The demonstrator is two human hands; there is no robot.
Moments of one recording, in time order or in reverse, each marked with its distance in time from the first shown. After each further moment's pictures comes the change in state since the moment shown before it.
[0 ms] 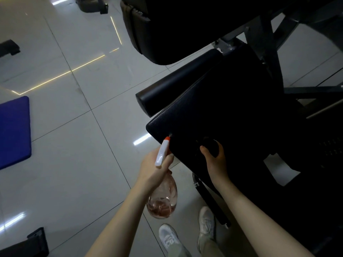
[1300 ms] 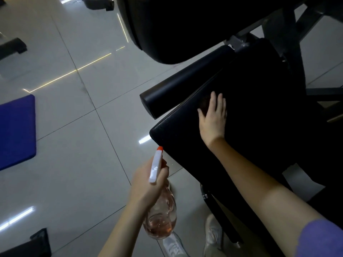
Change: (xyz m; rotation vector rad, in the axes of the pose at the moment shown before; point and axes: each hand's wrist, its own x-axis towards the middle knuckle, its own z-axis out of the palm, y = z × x) left_hand 0.004 -0.016 -0.009 0.066 0.075 -0.073; right_hand 0.122 -0.059 0.064 -0.787 0.133 -0.555
